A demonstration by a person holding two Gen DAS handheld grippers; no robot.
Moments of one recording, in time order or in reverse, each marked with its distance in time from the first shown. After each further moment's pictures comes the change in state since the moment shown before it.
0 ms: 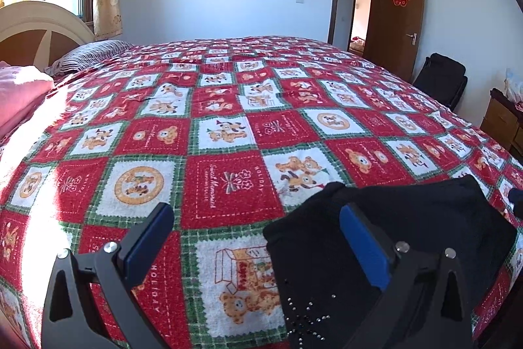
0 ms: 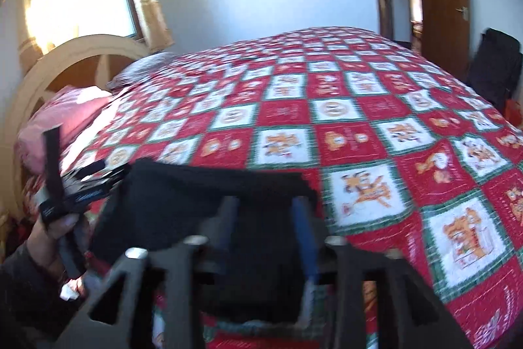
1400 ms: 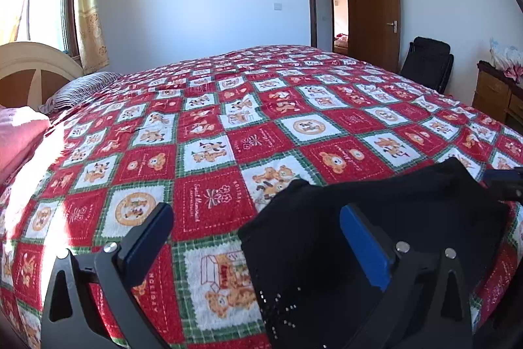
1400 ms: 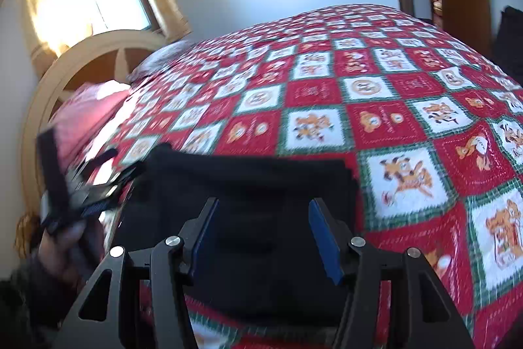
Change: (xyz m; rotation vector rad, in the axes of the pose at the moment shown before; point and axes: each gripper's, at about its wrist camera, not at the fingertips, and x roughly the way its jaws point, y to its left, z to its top) left arm -0.012 -0.034 0.004 0.154 -0.046 0.028; right arm 0.022 -0.006 0.005 0.052 0.069 0.076
